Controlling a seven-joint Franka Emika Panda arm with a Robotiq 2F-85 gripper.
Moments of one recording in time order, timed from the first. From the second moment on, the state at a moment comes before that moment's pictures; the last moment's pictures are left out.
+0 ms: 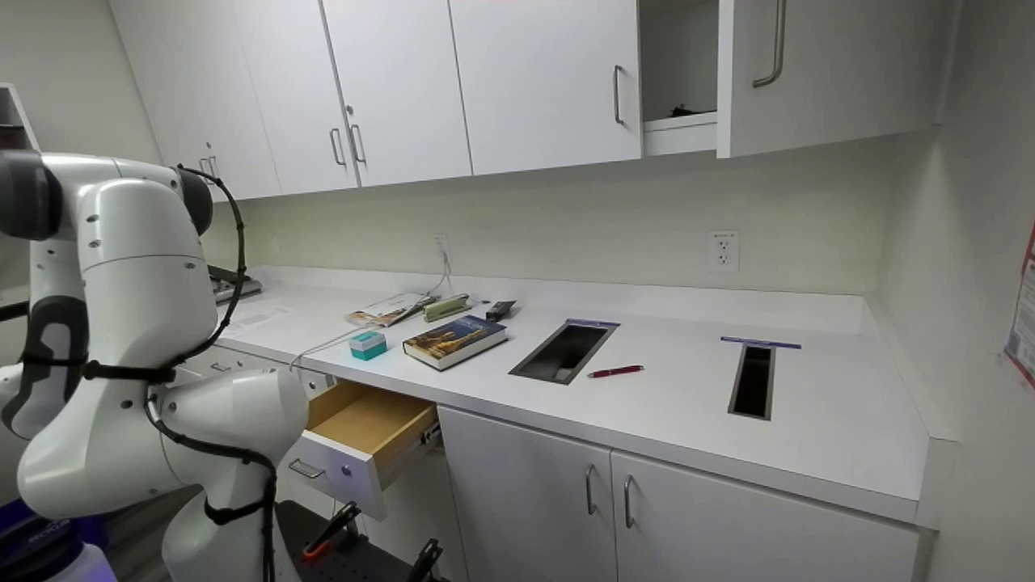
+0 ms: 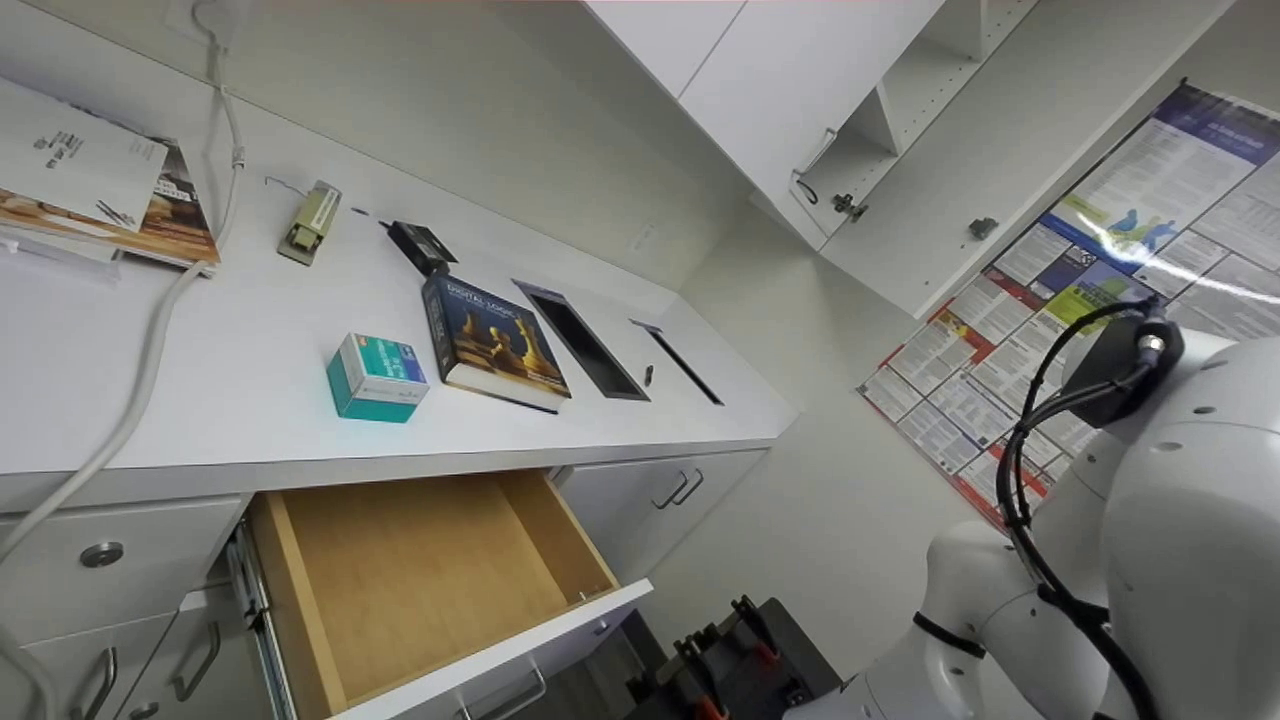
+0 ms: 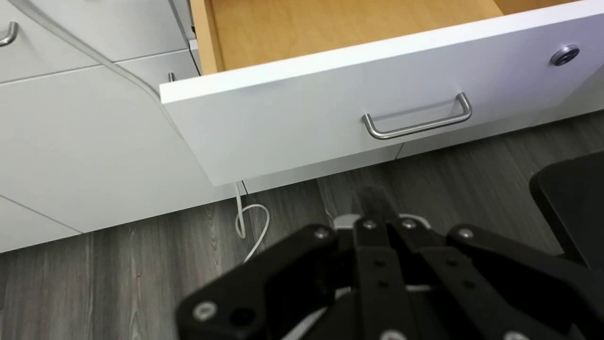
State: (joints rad) arm 0.96 0.41 0.59 -2.21 -1.10 1.96 -0.58
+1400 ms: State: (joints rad) arm 0.87 0.56 0.39 -2.25 -1.50 1.99 -0.58
